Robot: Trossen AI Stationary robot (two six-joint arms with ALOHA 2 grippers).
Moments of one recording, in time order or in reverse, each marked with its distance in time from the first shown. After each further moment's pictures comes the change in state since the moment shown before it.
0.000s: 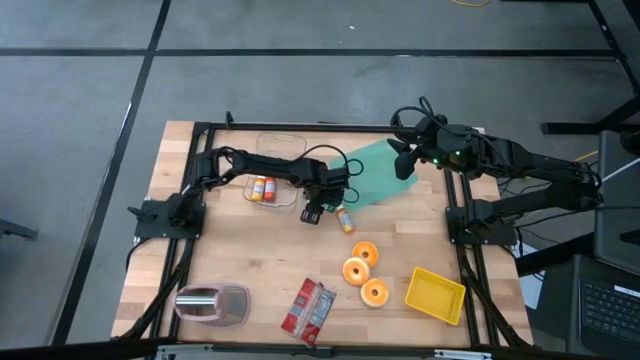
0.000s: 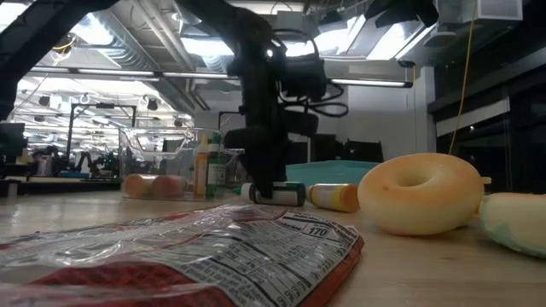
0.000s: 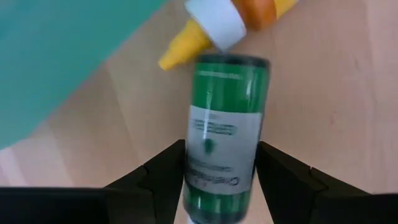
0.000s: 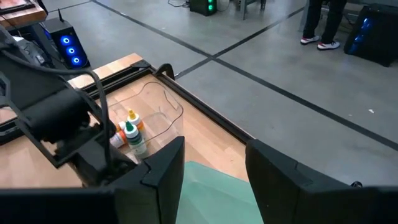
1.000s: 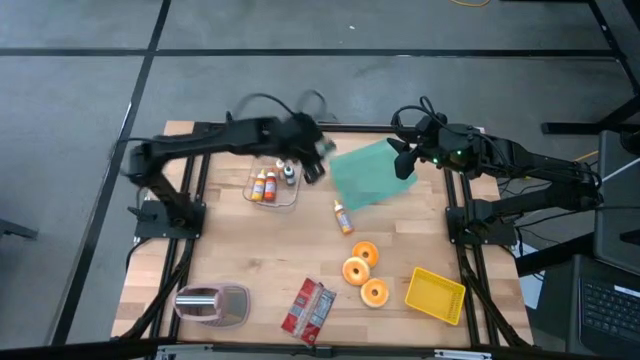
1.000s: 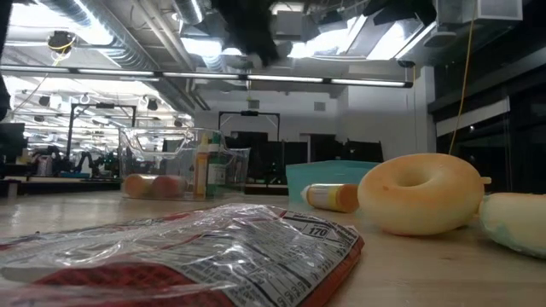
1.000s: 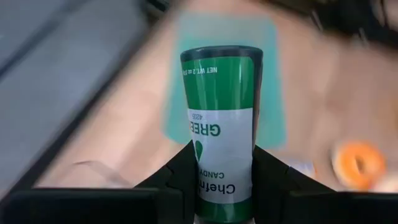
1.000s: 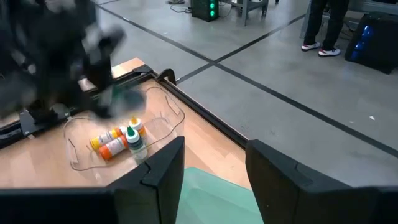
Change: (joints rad) left arm 0.086 -0.525 -0.002 0.044 -0.142 -0.654; right arm 0.000 0.000 0.000 0.027 0.000 -0.024
